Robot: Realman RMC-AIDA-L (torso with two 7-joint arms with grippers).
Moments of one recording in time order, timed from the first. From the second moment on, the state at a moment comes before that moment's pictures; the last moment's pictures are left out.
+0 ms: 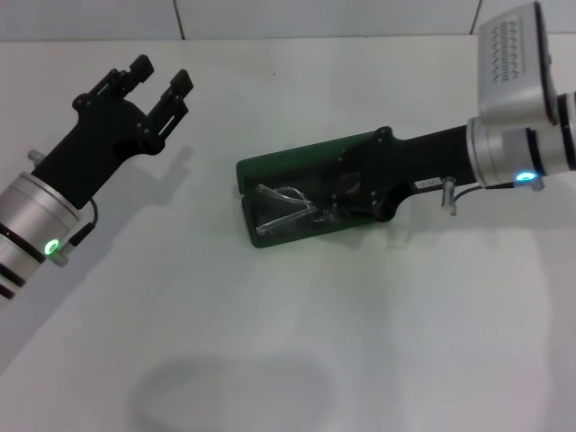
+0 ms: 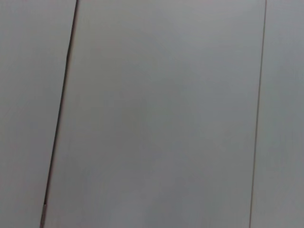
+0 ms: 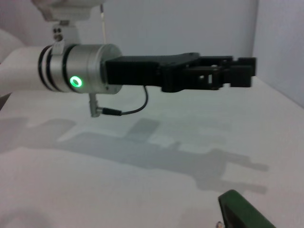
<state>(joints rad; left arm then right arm) -0.43 -2.09 1.24 0.21 0.66 1.32 -0.64 0.80 2.03 -1.30 -0.58 -1.74 -1.23 1.34</state>
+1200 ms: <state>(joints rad) -0.43 -2.10 1.24 0.20 0.66 1.32 -0.64 0.80 2.03 -1.49 -0.59 -1.71 -1.01 1.37</state>
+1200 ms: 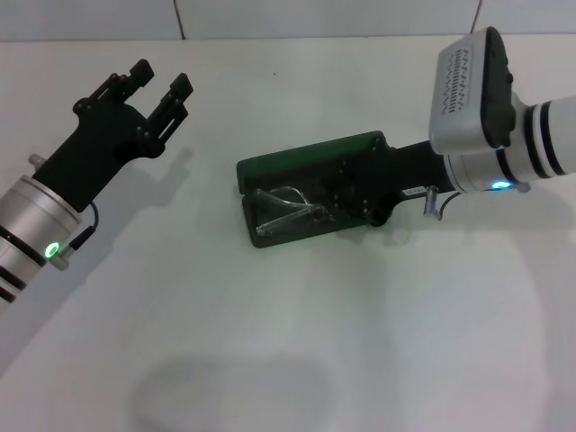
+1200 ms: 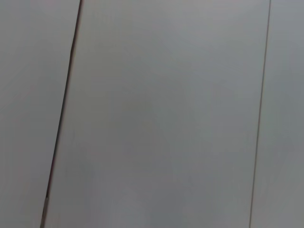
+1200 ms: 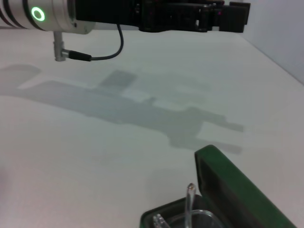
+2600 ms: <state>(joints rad) -0.43 -2.10 1.24 0.19 0.66 1.32 -0.64 0.77 2.03 -1.72 -0.71 -1.60 -0.81 1.37</state>
